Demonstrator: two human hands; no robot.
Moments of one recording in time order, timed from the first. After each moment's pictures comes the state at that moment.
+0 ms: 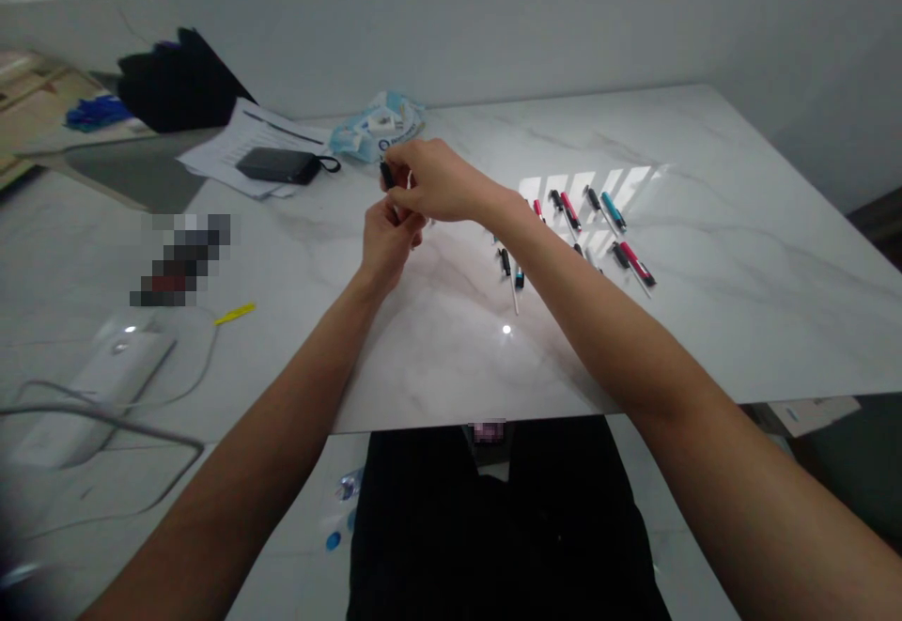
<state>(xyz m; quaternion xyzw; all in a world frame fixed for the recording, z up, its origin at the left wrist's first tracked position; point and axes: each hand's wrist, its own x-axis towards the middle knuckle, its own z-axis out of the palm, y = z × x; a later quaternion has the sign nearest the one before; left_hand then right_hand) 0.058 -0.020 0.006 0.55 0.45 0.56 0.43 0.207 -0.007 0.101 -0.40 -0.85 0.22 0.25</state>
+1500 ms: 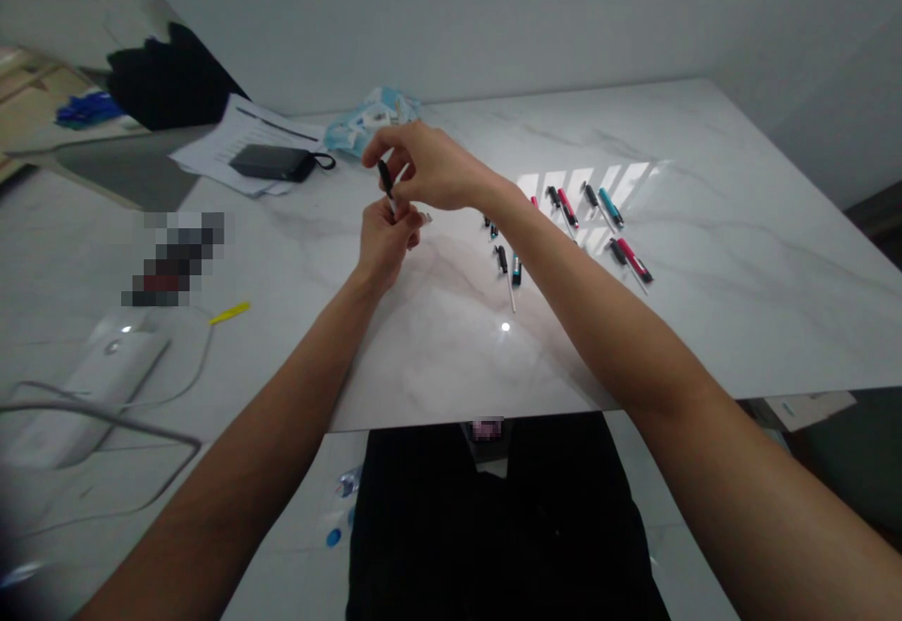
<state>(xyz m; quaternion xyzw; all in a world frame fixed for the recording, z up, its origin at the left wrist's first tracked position) 0.059 -0.021 0.006 0.55 0.42 0.56 0.45 0.213 -0.007 0.107 -0.40 -0.82 0.31 0.26</state>
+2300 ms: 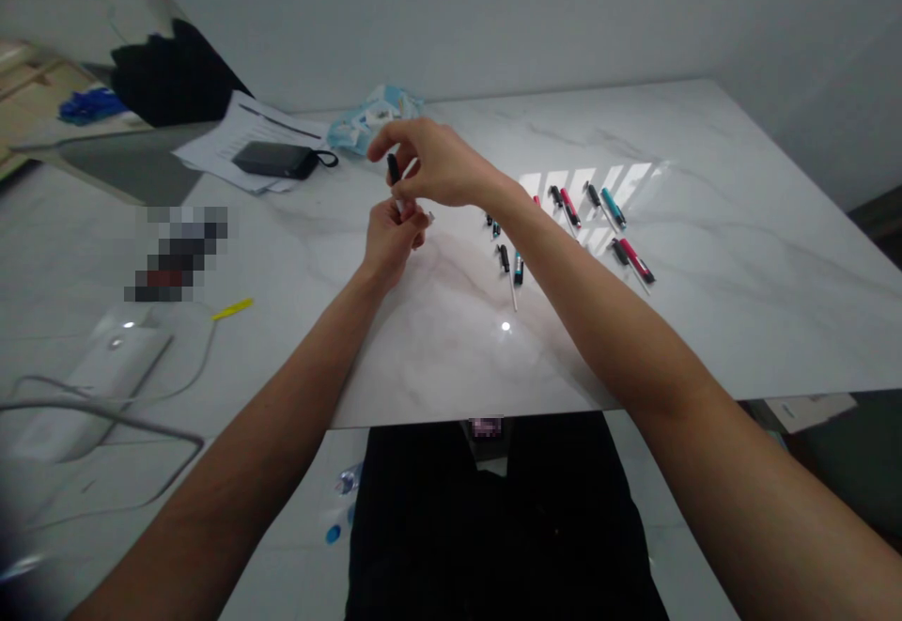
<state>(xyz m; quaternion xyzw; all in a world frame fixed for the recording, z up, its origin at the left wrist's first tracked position) 0.060 -0.020 0.001 0.55 0.42 0.55 0.47 0.217 0.006 0.094 -0.35 -0.80 0.36 0.33</state>
